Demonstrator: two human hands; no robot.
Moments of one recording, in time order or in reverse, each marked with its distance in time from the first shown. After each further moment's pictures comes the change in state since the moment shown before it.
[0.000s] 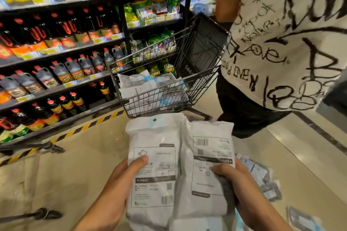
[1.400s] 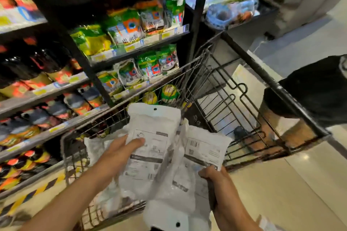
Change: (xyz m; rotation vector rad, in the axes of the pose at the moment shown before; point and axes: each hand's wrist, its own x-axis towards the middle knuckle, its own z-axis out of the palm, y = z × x) left_hand 0.558 0.338 0.083 0.399 0.095 -0.048; right_hand 0.531 -0.256 0.113 0.249 0.078 0.246
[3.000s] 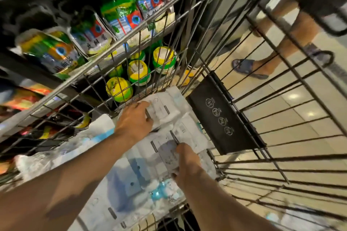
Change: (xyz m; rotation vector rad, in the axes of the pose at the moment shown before) left_hand 0.365 -0.094 0.086 1.082 0.060 0.278; right_hand 0.315 0.086 0.075 0.054 0.257 0.431
